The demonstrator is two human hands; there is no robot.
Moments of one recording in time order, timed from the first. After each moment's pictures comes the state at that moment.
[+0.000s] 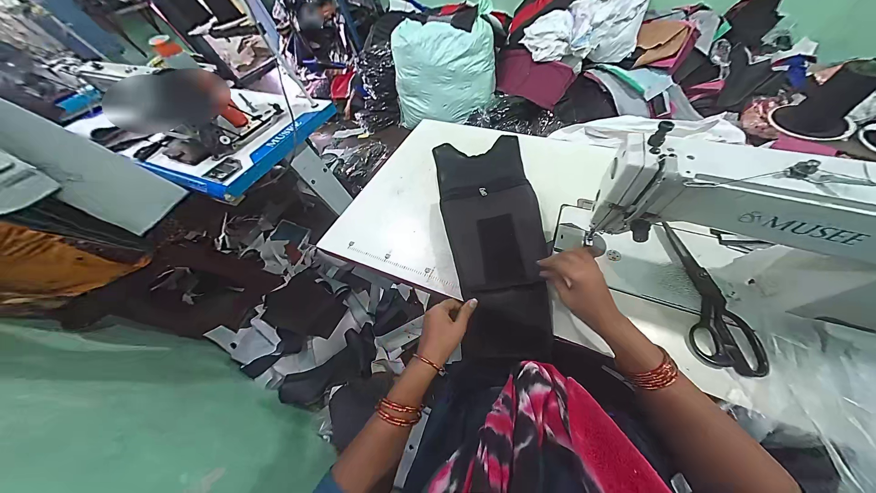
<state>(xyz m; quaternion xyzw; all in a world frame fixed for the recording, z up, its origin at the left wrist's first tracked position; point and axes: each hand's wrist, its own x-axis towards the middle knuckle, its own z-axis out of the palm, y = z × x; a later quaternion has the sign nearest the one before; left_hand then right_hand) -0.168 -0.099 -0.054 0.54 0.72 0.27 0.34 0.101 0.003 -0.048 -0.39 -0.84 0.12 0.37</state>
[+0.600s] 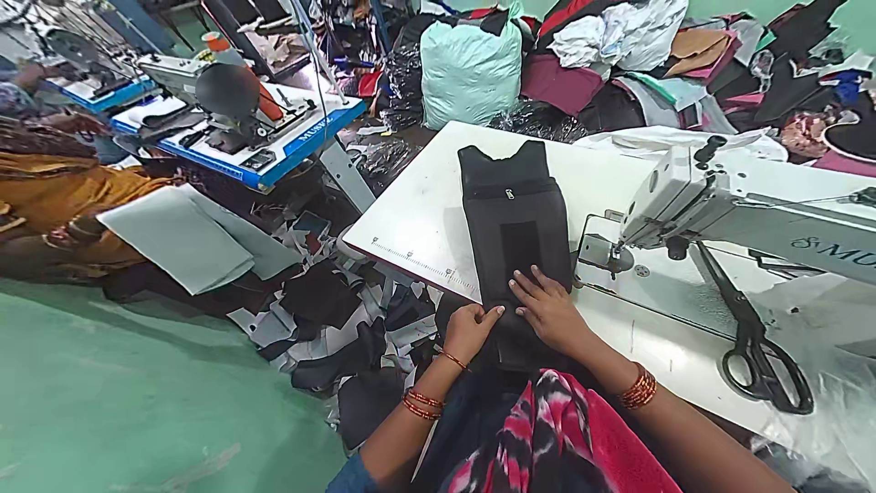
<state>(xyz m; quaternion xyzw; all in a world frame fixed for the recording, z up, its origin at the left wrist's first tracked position) -0.163 -0.091 -0.059 0.51 0.73 0.24 0.38 0.043 -0.020 -0.079 -0.34 -0.91 0.14 0.20</state>
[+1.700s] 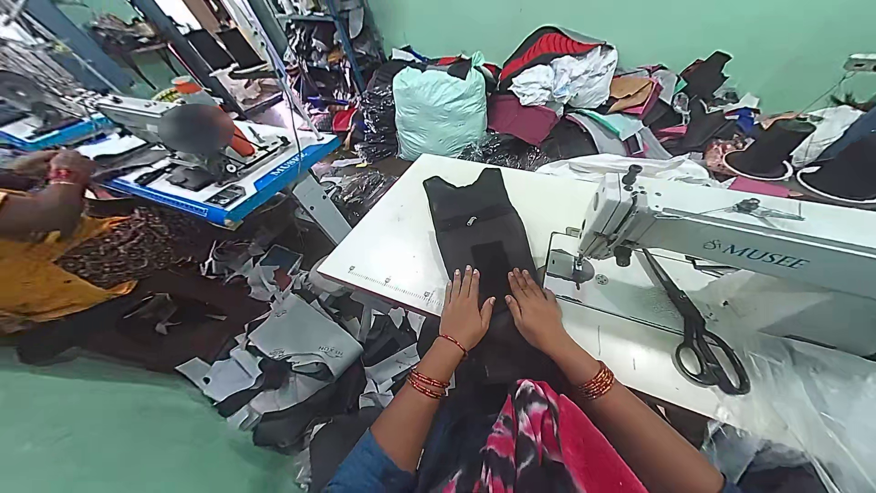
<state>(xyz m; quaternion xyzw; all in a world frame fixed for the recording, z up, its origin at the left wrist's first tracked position) -0.141 -0.033 -0.055 0.72 0.68 0.09 0.13 0.038 -0.008 -0.064 -0.54 -0.82 0.16 0.11</state>
